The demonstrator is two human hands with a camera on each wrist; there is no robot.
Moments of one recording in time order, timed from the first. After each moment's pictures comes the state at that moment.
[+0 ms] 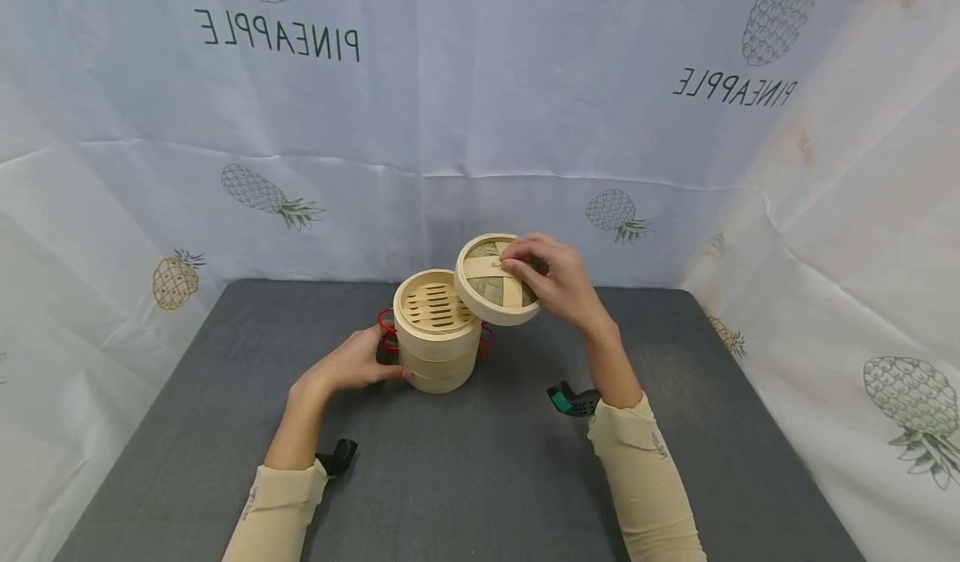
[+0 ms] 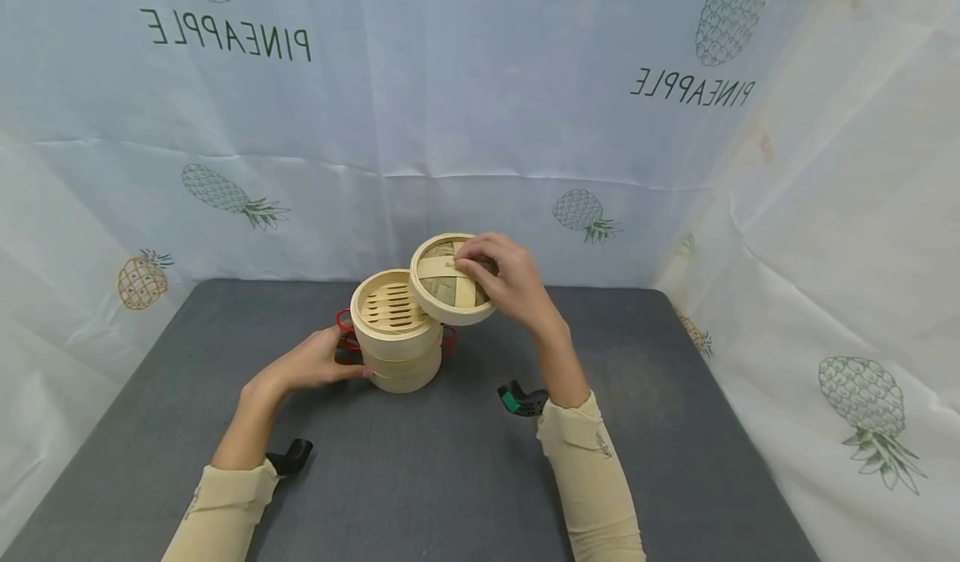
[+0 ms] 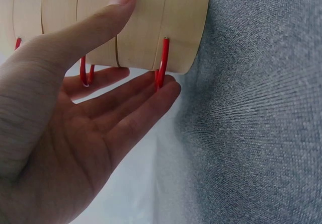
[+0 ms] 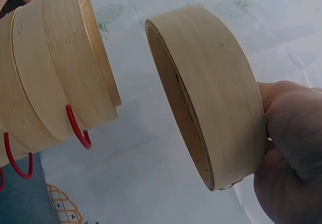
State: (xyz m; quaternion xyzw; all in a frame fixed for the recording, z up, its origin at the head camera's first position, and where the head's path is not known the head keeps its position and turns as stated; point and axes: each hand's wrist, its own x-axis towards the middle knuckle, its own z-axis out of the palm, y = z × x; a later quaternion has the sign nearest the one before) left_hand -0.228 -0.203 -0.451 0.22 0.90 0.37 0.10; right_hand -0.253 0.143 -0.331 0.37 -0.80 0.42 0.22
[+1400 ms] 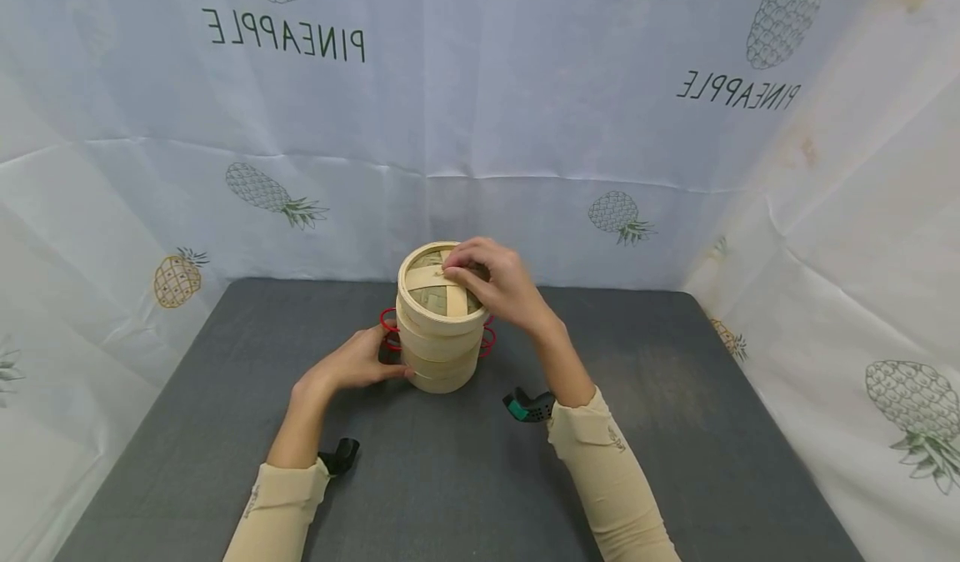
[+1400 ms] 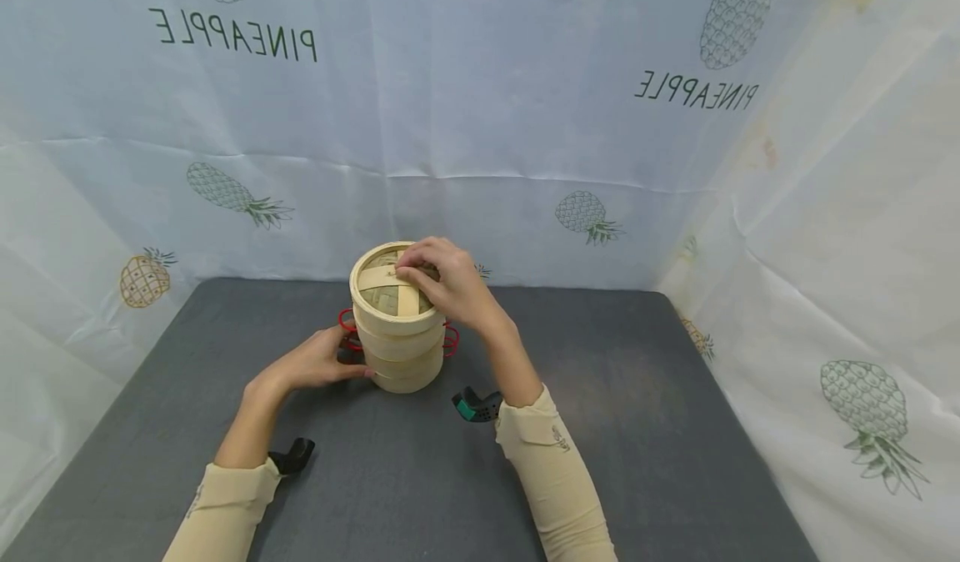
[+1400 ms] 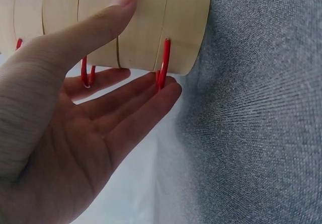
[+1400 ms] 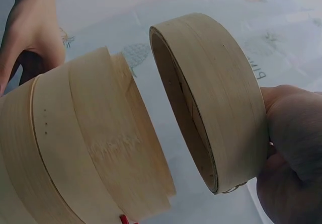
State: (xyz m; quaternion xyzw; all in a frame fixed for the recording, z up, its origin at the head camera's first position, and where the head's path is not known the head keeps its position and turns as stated) left_hand -0.226 -0.203 -0.449 0.24 0.89 0.38 0.09; right_hand -0.251 0.072 -0.333 0.40 -0.80 0.41 0.19
